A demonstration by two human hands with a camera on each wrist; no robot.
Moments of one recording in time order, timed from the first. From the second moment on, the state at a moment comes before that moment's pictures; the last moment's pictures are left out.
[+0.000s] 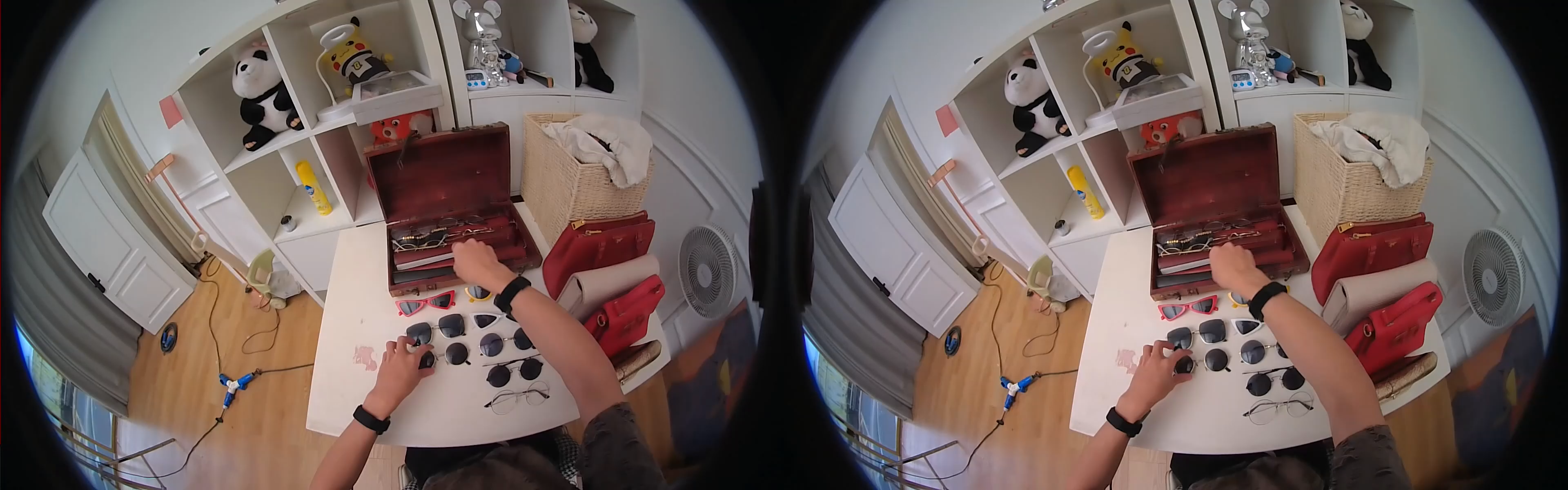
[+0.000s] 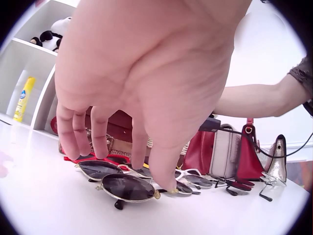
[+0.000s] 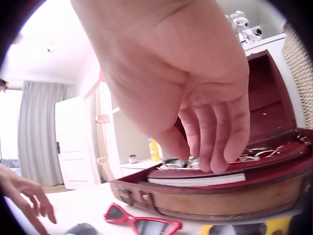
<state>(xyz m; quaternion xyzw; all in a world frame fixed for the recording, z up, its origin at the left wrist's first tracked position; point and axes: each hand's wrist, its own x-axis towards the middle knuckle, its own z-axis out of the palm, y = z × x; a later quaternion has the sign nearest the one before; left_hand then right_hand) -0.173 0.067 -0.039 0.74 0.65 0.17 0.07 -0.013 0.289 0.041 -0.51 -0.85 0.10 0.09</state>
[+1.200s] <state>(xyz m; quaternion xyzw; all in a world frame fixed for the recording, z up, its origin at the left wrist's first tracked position) -0.164 0.073 -0.031 0.77 0.61 0.14 0.07 -0.055 0.395 -0.028 -0.39 -0.92 -0.07 0.05</state>
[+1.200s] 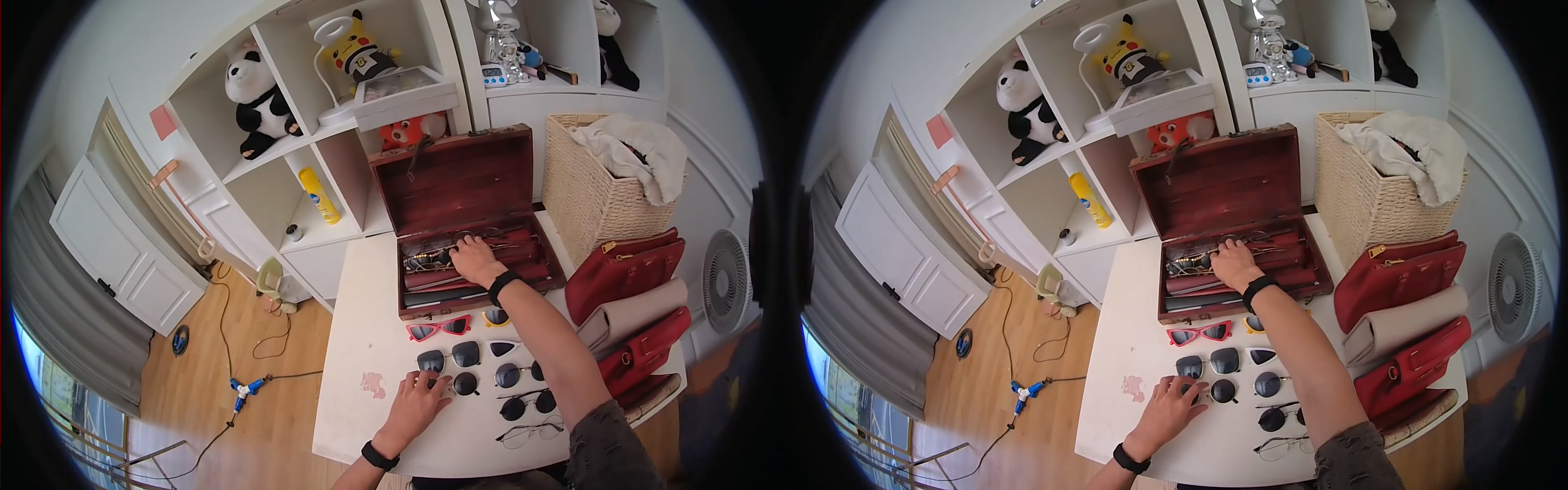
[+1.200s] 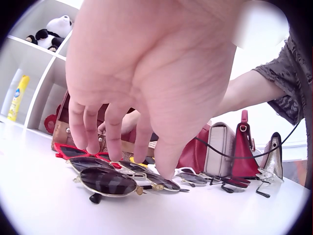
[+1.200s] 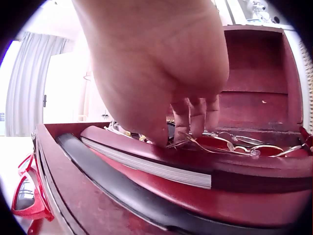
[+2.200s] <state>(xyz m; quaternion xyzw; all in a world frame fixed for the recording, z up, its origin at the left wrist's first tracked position) -0.159 0.050 0.051 0.46 0.54 0.62 0.35 -0.057 0.180 0.104 -0.26 -0.93 0.08 0.26</state>
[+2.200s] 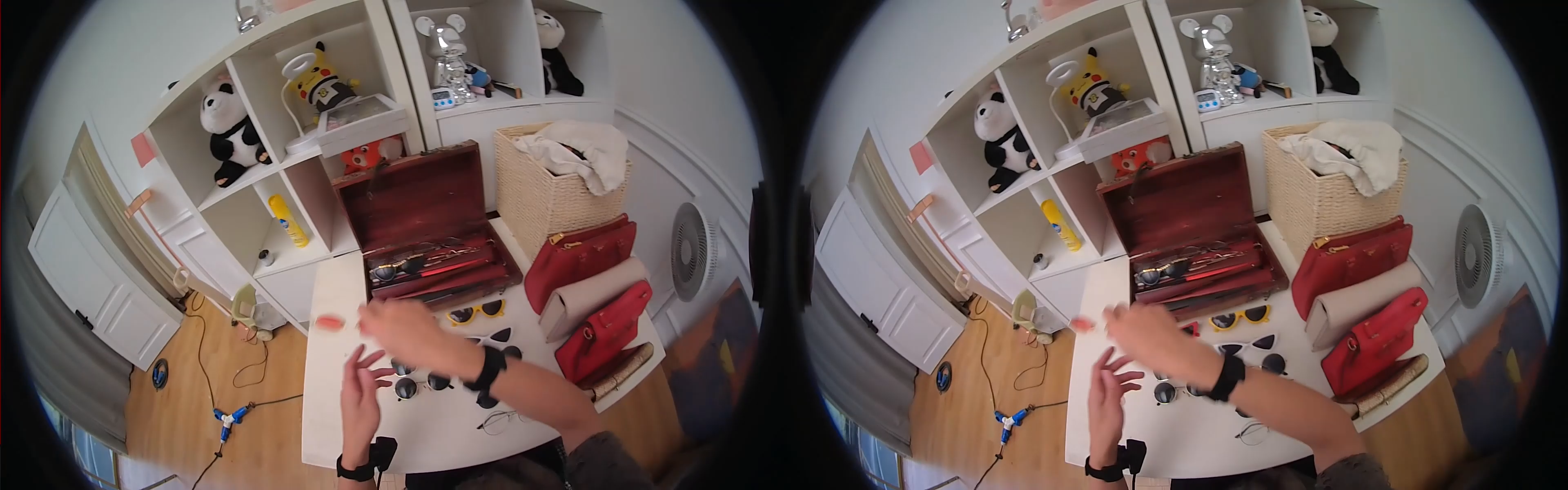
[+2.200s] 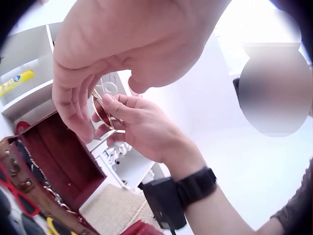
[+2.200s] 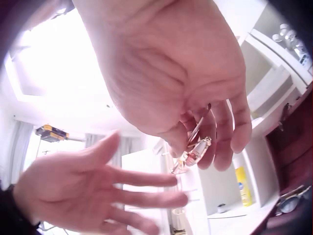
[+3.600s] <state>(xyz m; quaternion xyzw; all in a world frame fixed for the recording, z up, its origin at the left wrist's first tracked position) -0.124 -0.001 0.045 0.70 0.64 0.32 0.00 0.082 0.060 0.048 -0.34 -0.84 0.27 0.34</state>
